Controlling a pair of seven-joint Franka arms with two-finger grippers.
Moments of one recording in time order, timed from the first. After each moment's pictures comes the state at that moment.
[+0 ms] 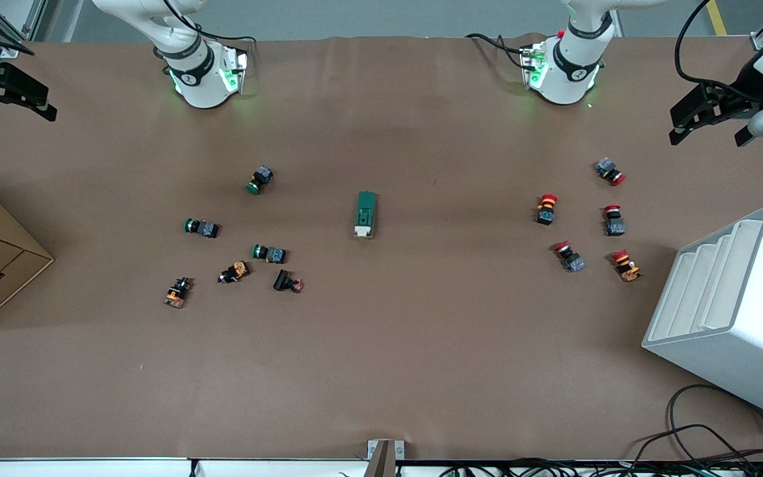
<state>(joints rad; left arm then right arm) -0.01 -0.10 -0.10 -1.57 0.00 1.51 -0.06 0.00 -0.14 -0.03 -1.56 0.02 1.34 -0.01</state>
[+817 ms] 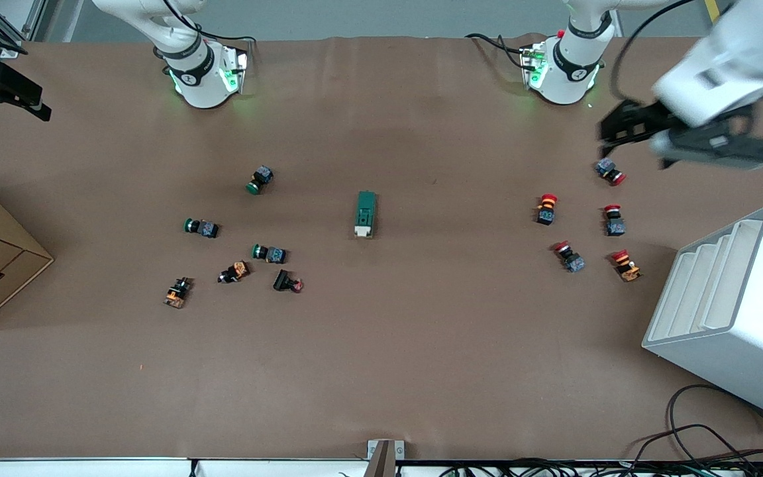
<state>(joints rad) -0.04 0.00 -0.27 -1.58 -0.05 1.61 -0.12 0.00 -0.13 -0.04 -1.56 0.02 1.34 -0.01</state>
